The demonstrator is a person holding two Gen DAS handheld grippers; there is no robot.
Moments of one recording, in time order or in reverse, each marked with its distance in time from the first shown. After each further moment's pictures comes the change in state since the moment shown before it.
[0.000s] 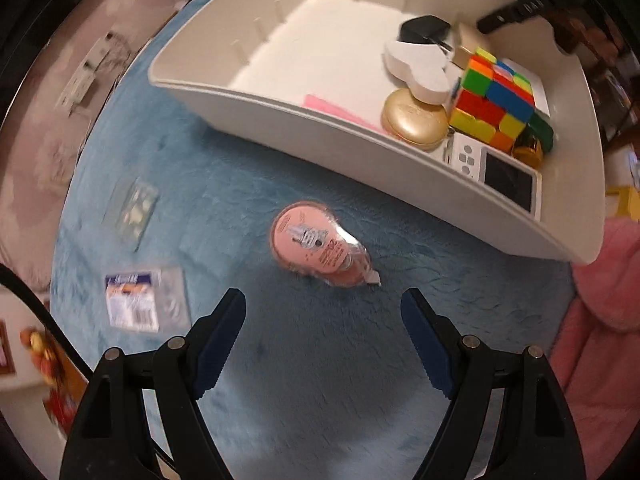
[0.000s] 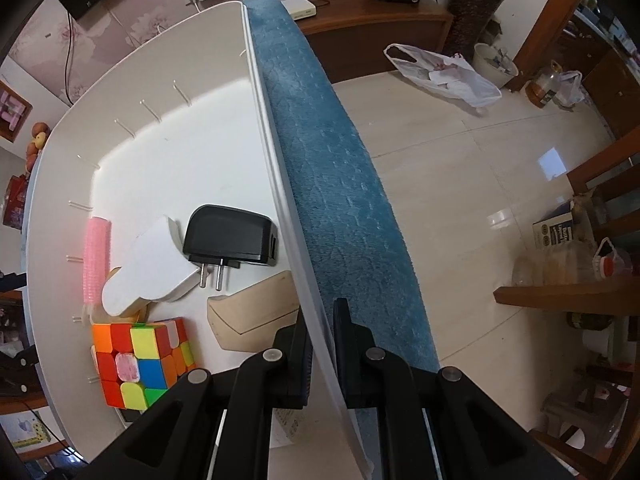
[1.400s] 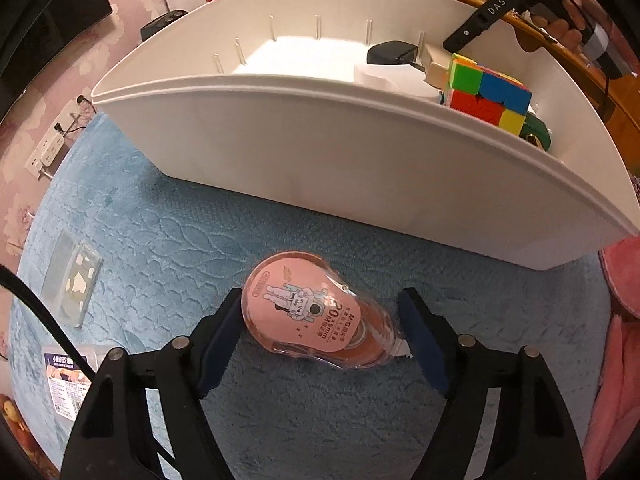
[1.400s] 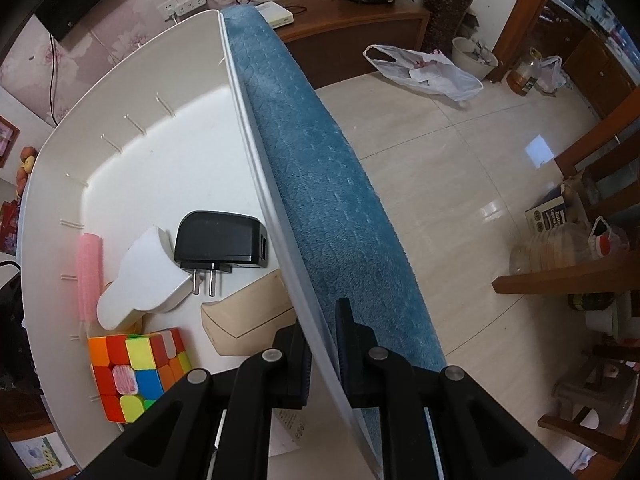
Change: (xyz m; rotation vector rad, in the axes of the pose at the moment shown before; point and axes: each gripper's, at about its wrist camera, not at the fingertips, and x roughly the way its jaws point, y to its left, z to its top) left arm 0.041 0.010 -0.019 0.098 -0.295 -0.112; right arm -0.003 0.000 -0.005 0.086 -0.032 -0.016
